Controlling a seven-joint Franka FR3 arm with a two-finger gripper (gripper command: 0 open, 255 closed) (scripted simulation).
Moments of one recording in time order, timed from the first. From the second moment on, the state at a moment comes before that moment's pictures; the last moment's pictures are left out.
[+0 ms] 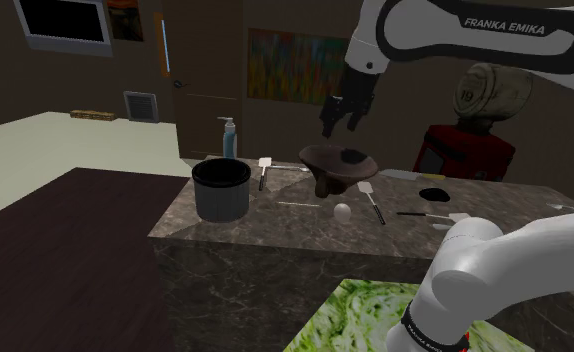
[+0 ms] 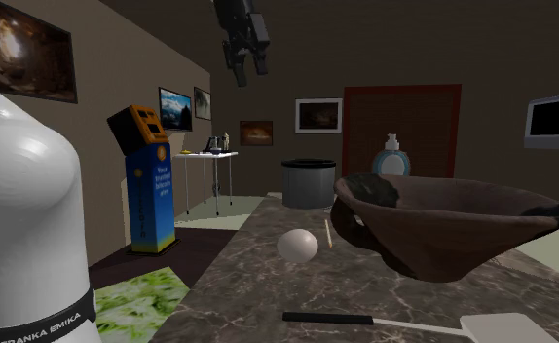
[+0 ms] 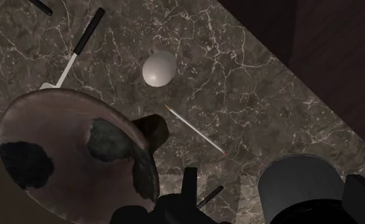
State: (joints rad) arm 0.00 -0.78 0.00 -2.27 -0.10 1.72 0.17
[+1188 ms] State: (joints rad) arm -0.09 -0.74 -0.09 -2.74 -0.32 2.16 0.10
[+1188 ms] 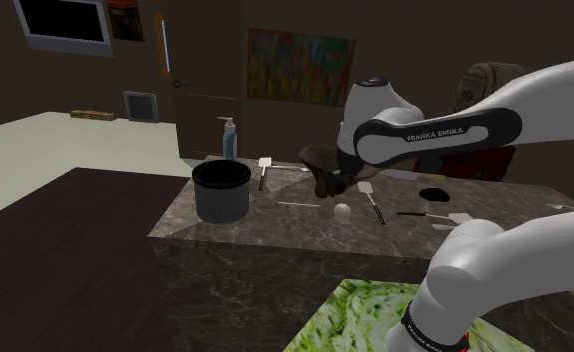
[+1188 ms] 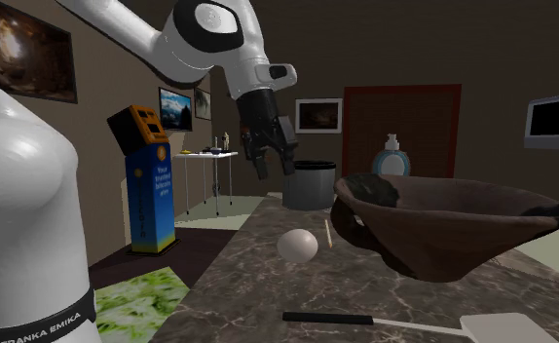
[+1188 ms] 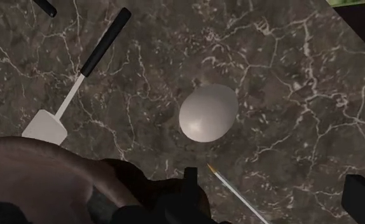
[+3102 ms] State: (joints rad) arm -0.23 -0.46 -0.15 -2.86 -0.54 2.55 0.14
